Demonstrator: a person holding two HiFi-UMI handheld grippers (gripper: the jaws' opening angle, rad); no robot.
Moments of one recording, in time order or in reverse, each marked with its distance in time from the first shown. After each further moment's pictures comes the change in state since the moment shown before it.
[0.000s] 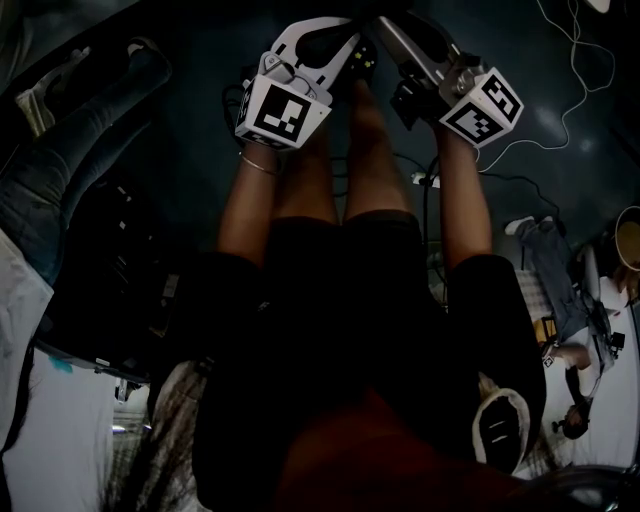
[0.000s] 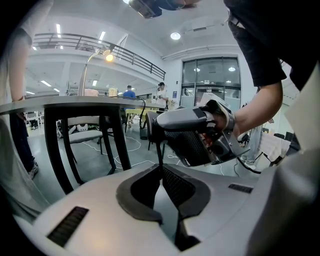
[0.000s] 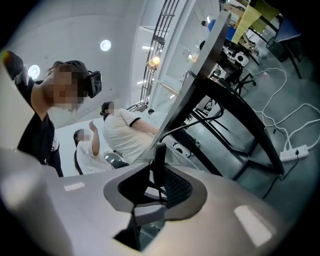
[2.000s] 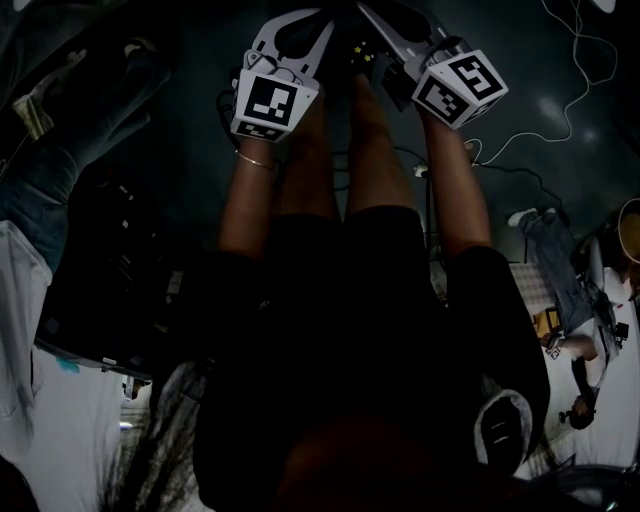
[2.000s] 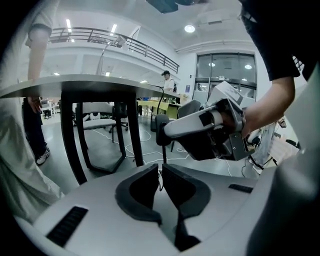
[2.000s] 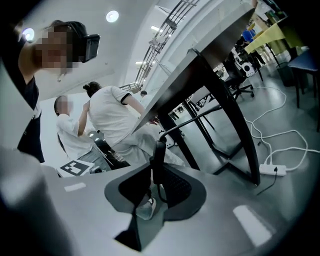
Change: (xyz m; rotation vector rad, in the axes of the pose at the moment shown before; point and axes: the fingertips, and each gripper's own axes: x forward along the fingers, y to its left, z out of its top) left arm -0.007 0.021 -0.036 -0.106 0.075 0.118; right arm 0.014 -0.031 -0.032 -0.169 0.166 -0.195
